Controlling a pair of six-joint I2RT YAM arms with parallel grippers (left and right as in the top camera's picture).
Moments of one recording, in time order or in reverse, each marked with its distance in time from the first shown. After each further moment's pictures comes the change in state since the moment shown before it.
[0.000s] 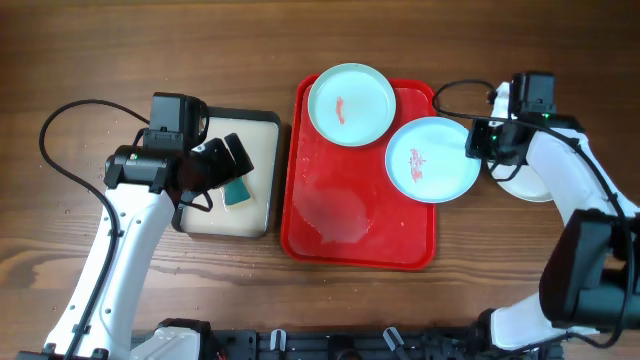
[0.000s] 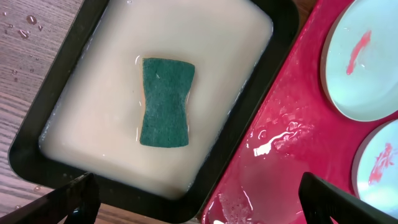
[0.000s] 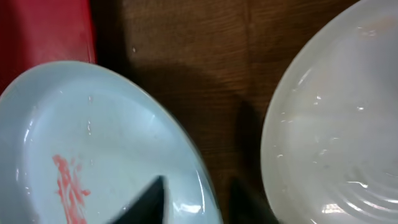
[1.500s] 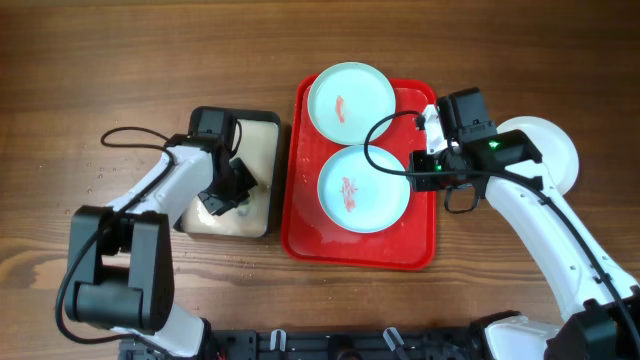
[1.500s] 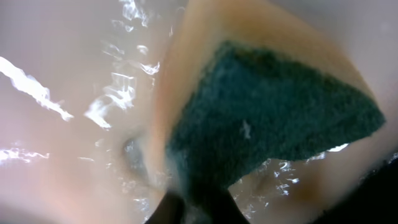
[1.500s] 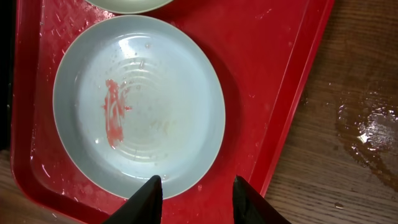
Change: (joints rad) left arm -0.036 0.416 -0.124 0.207 -0.016 -0.167; right arm 0.380 -0.274 -0.019 -0.261 -0.036 0.061
